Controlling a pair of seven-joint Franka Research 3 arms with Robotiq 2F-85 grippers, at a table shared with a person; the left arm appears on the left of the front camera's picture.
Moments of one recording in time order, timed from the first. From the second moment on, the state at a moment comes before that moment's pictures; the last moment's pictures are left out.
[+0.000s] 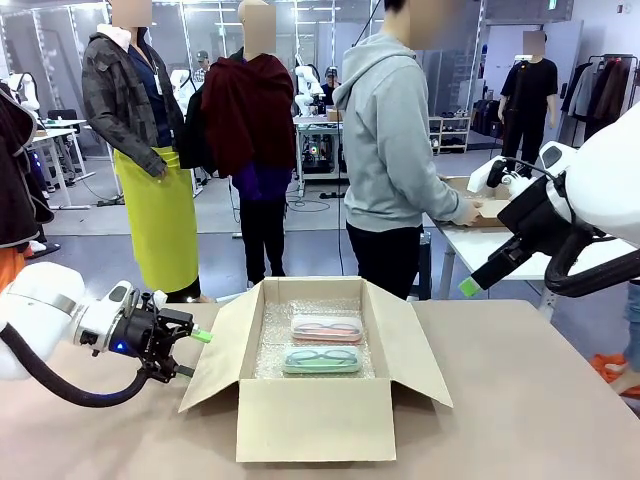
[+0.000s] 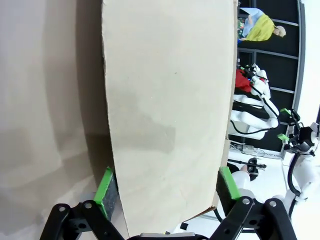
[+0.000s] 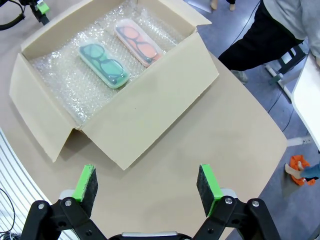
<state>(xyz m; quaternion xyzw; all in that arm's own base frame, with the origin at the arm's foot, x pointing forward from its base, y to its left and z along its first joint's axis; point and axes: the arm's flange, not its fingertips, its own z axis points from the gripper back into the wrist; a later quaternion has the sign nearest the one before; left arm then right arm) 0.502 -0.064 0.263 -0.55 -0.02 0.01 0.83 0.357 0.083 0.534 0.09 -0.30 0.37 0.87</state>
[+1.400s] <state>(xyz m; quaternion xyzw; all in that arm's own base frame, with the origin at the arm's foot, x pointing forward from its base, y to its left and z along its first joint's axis) 0.507 -0.042 0.264 -0.65 -0.02 -0.01 0.76 0.357 0.083 0.534 0.09 -0.30 0.37 0.87</state>
